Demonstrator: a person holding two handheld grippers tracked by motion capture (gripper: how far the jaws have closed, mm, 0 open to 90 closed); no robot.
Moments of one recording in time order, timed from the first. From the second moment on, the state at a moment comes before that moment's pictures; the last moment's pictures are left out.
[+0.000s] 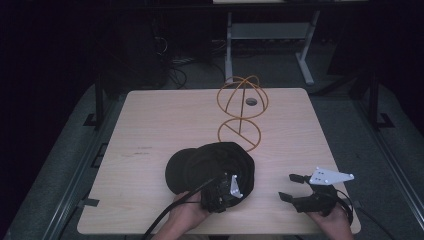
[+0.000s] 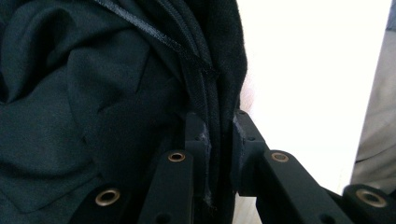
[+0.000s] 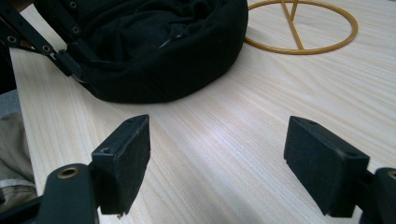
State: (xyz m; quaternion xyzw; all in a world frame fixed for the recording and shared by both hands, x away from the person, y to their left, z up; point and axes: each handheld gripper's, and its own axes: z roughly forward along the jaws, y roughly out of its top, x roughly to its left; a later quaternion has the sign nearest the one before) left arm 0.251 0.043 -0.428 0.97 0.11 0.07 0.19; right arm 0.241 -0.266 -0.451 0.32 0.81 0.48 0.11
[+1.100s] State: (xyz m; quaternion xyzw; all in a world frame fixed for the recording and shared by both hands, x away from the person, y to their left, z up) left arm 0.258 0.087 -0.343 0.90 0.12 -0.01 0.41; right arm 0.228 -0.256 -0.423 0.30 0.78 0.54 0.12
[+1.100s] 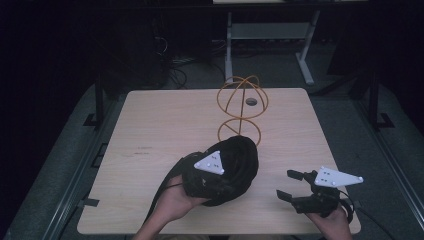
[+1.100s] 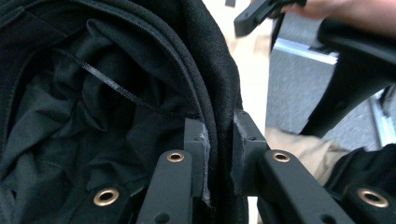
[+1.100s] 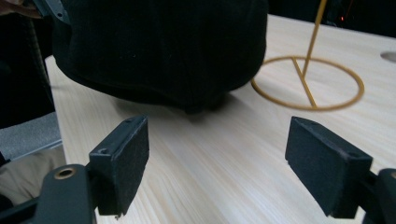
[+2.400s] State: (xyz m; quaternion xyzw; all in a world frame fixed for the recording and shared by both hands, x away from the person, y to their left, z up) left arm 0.253 0.067 -0.298 0.88 0.03 -0.05 0.48; right arm 0.238 -0.217 -0.373 0.21 0.75 0.61 0.13
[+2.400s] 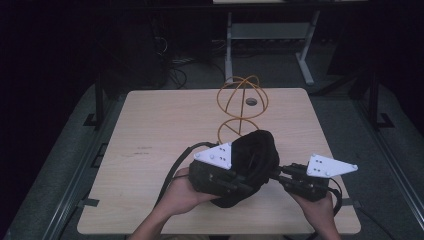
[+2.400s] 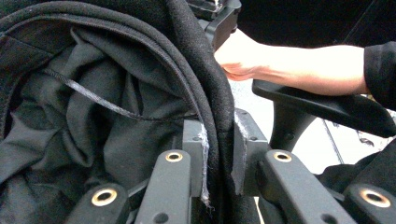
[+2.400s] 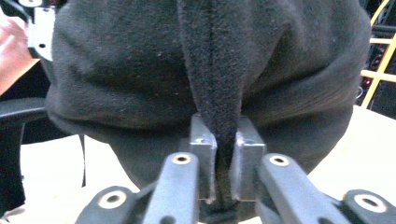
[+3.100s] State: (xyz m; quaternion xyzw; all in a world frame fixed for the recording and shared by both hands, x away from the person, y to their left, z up) left arm 0.259 0.086 -0.299 0.87 0.07 -0.01 0.48; right arm 0.233 -0.224 -0.330 0.21 0.77 0.59 0.14
